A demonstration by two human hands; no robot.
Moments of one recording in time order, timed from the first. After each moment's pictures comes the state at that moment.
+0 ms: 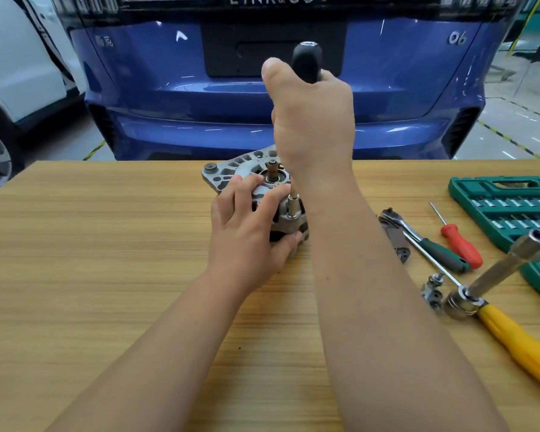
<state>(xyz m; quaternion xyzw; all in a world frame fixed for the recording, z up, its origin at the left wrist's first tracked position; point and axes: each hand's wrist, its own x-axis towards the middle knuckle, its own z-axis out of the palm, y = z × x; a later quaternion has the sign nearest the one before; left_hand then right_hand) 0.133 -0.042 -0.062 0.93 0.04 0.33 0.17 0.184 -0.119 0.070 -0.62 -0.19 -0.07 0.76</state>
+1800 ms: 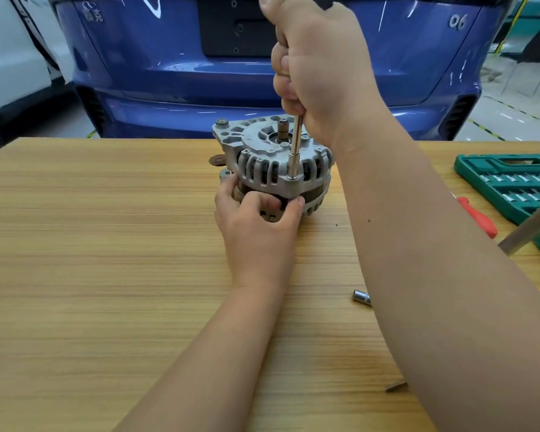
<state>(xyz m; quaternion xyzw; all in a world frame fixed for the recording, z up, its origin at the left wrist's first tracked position) 0.122 -0.072 -0.098 0.76 0.21 0.39 0.48 0.186 -0.117 0.062 -0.65 -0.29 -0.01 0.70</state>
